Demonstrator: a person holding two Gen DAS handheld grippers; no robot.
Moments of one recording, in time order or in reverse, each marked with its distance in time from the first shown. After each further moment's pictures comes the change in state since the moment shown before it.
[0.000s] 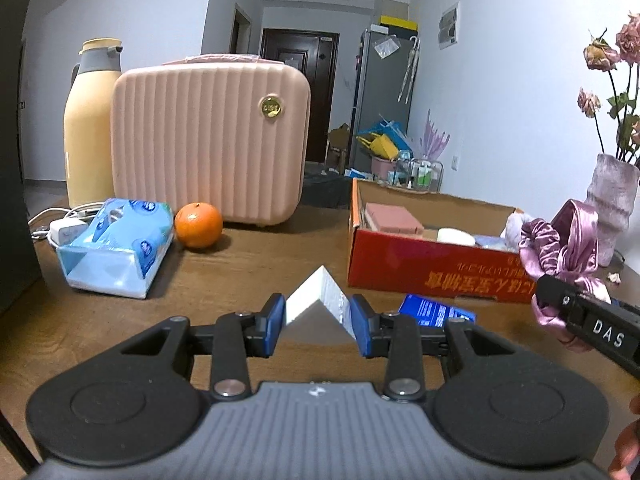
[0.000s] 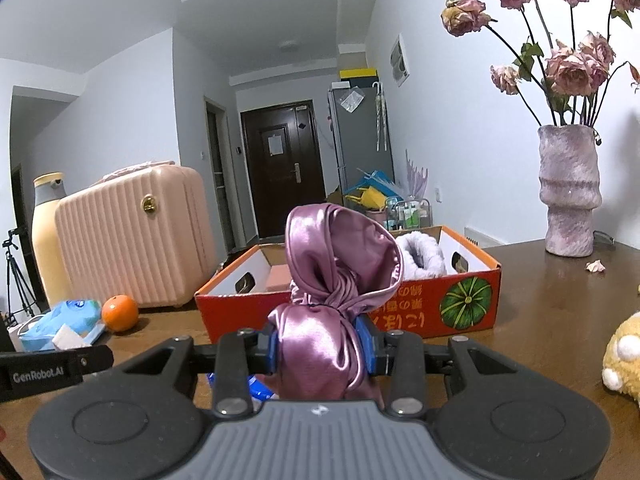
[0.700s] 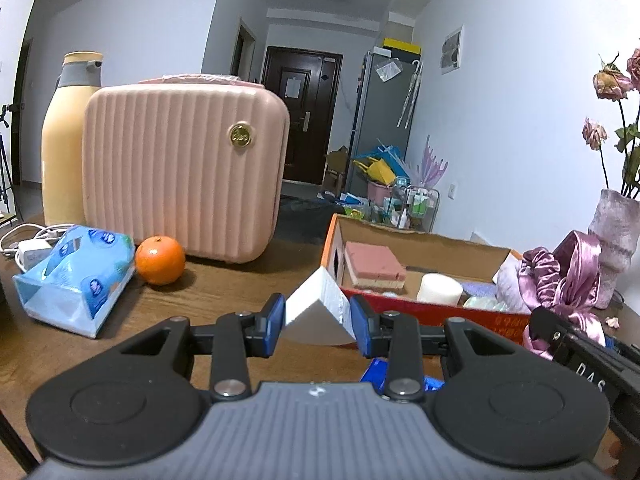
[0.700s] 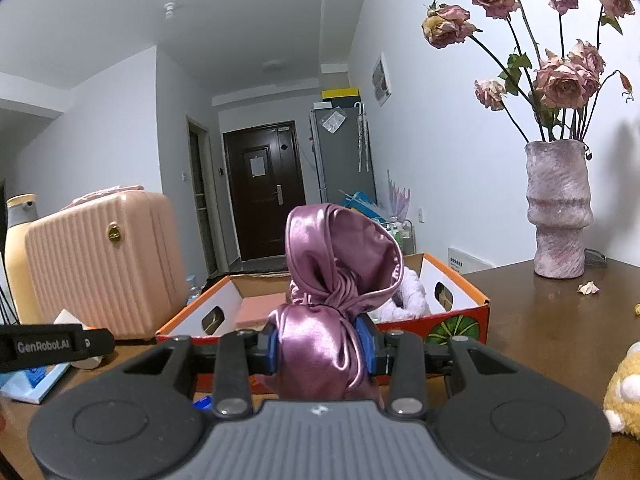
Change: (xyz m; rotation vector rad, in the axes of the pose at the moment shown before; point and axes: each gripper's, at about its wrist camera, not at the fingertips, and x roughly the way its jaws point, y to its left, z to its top) left arm 0.033 -0.033 0.028 -0.045 -0.070 -0.013; right arm 0.031 -0.016 0.015 0.015 -0.069 -0.055
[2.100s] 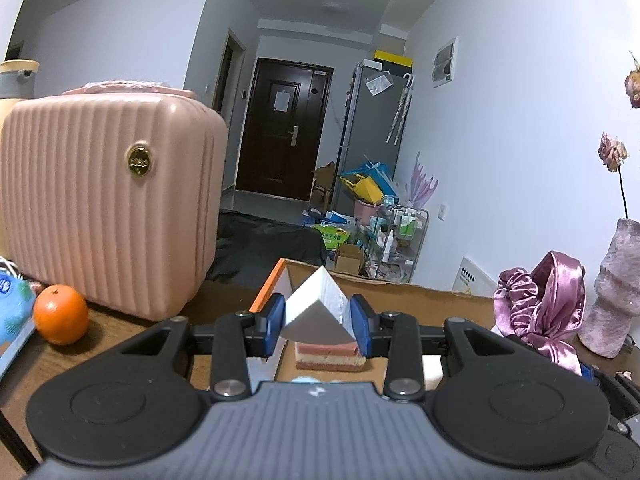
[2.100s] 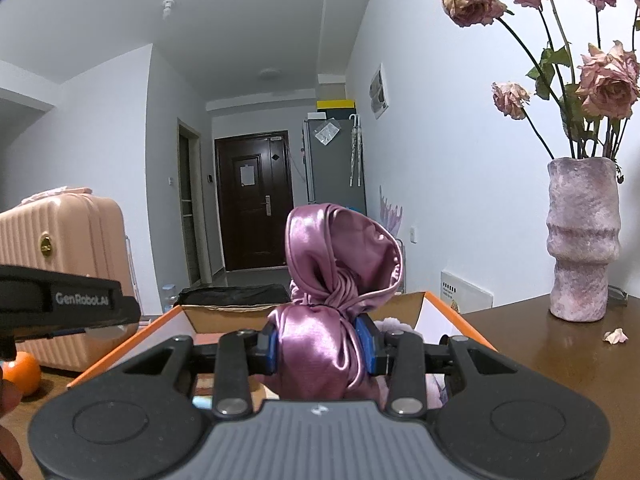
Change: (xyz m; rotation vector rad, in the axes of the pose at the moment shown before) left arm 0.105 -0.061 0.038 -0.007 -0.048 -0.030; right arm 0.103 -0.014 0.023 -0.054 -0.041 -0.043
